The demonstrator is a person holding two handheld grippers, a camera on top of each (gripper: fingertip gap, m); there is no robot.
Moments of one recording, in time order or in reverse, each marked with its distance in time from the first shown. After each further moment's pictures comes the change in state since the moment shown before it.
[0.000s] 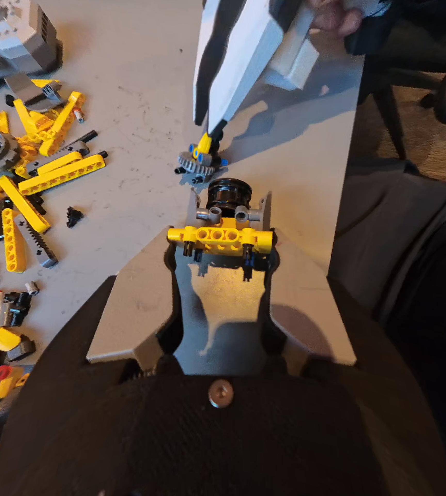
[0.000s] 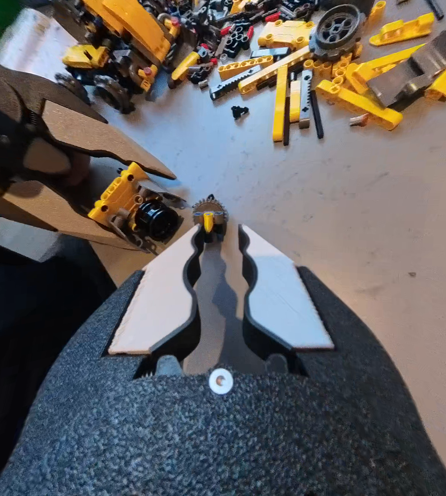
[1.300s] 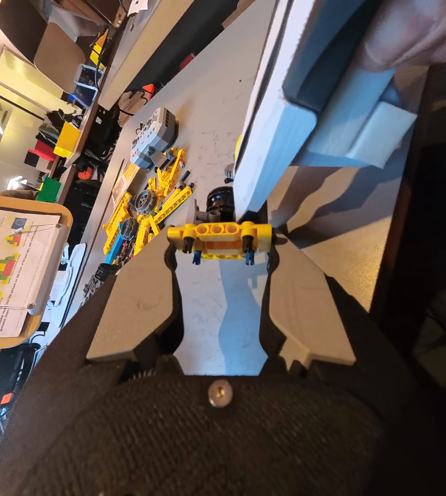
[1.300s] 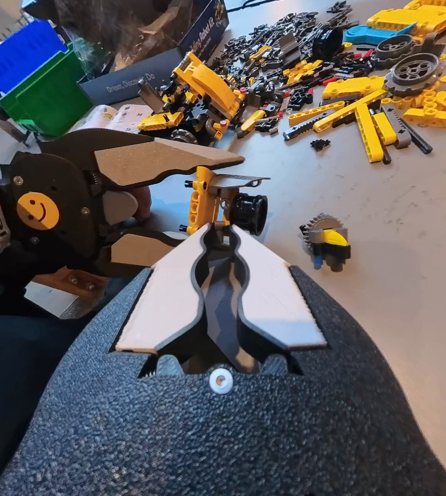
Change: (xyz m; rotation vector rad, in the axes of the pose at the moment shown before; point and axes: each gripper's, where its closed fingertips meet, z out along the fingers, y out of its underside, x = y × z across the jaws) left arm -0.021 -0.009 -0.021 0.065 -0.512 0.435; right arm -0.079 -0.008 0.027 0.289 0.021 0.035
